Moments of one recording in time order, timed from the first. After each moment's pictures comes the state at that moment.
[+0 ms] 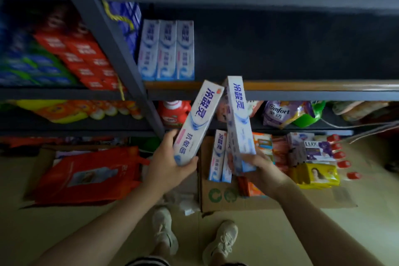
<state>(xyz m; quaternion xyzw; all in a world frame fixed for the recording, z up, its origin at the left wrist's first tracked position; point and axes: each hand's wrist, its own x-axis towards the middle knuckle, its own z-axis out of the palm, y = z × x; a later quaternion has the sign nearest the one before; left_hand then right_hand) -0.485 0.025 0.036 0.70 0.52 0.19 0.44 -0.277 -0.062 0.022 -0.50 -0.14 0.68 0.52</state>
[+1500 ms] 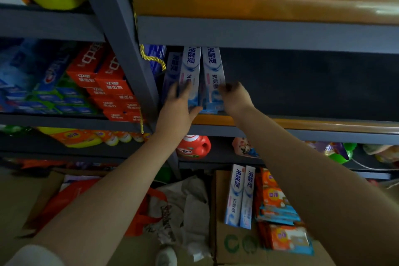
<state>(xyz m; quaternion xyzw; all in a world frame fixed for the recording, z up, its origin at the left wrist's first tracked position) -0.444 0.185 0.069 0.80 0.53 0.21 0.19 -0.295 0.186 0.066 -0.78 -0.37 0.35 0.37</state>
